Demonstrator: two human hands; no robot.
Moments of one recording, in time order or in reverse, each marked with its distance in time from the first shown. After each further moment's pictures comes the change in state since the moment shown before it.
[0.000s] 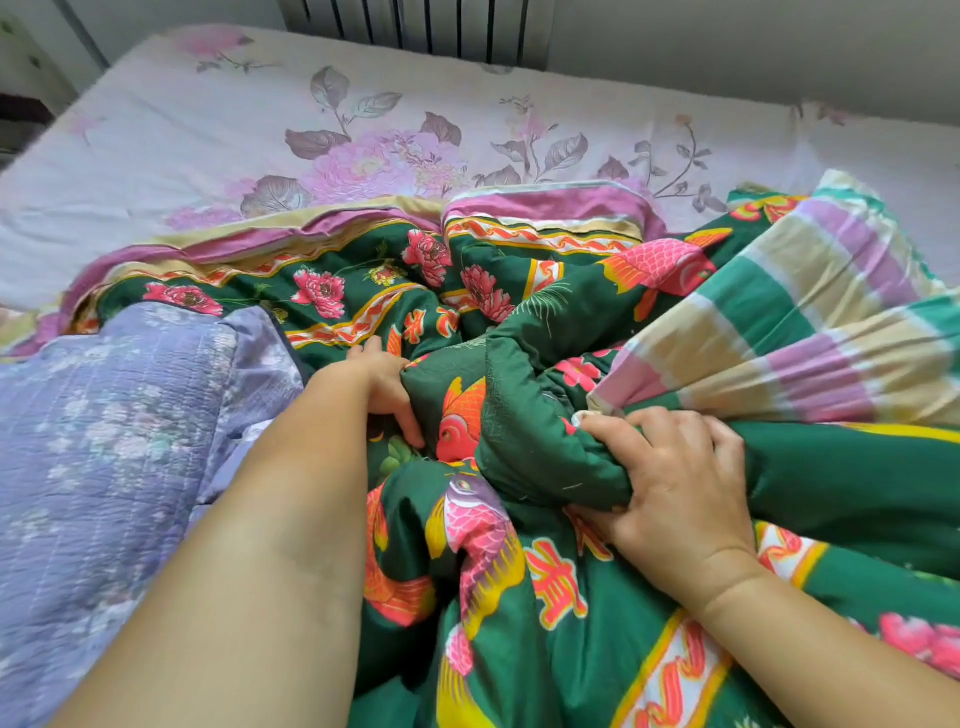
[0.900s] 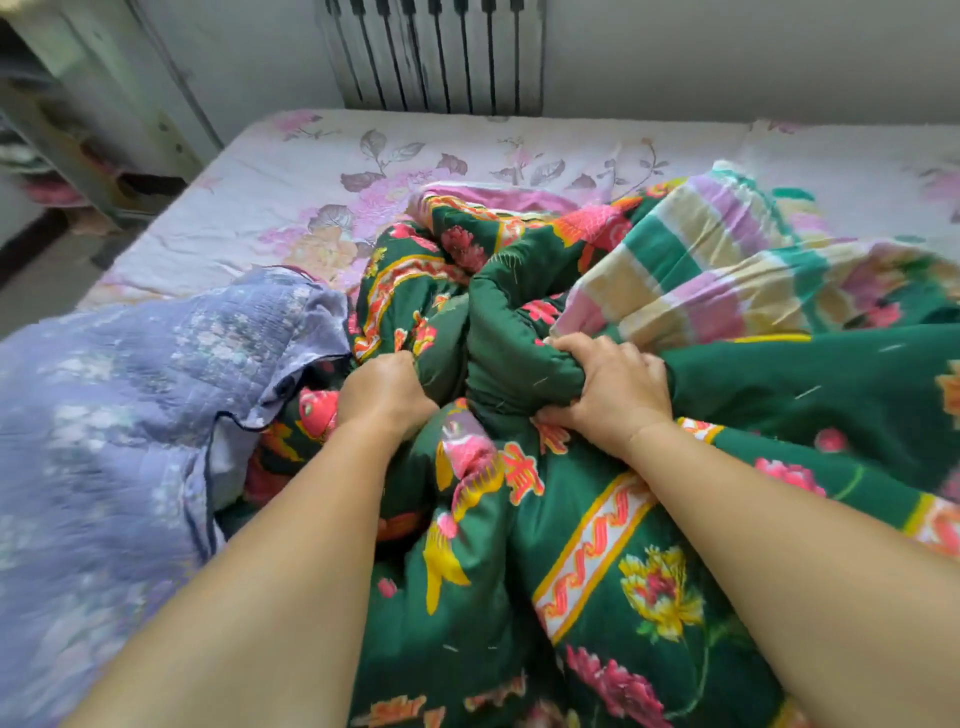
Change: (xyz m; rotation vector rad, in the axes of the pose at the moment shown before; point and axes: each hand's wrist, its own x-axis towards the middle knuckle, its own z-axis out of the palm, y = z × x) left_hand -0.220 0.078 0.094 -0.113 0.620 -0.119; right_hand -0.063 0.024 -0.084 0.244 -0.341 0.121
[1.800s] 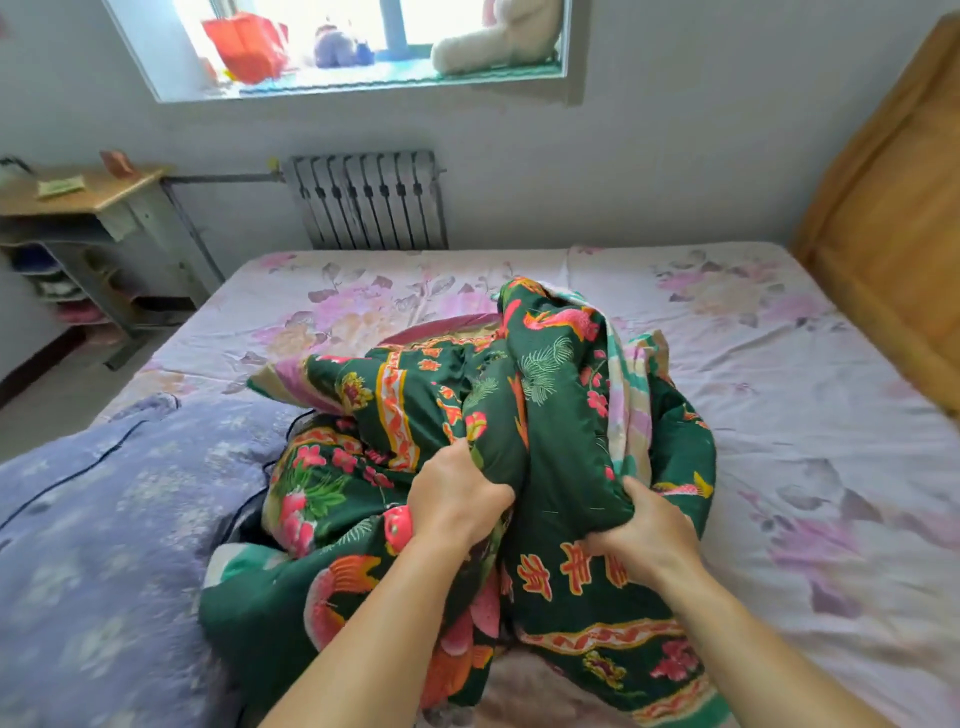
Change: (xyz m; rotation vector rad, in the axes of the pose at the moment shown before) left_hand -0.428 0.220 -0.109 -0.452 0.094 0.094; right_hand -0.416 0.137 -0.201 0.449 -0.022 0.431
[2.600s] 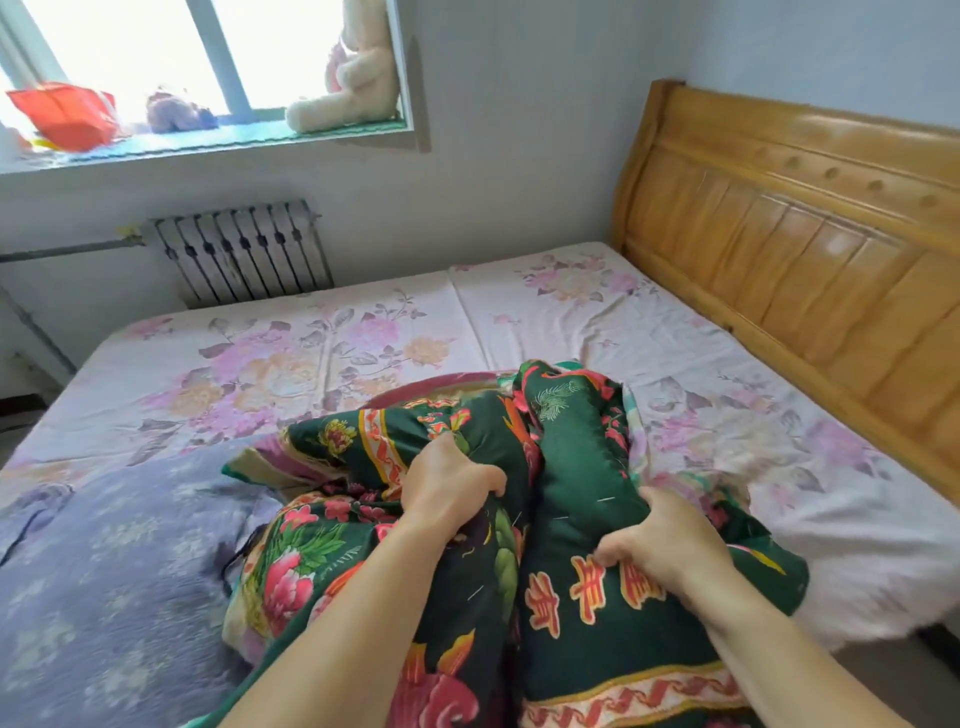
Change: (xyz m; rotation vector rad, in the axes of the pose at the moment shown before) left_hand -0.112 -0.043 -0.065 -0.228 -0.326 0.141; right_hand -0.233 -0.015 0.021 0.099 0.173 0.302
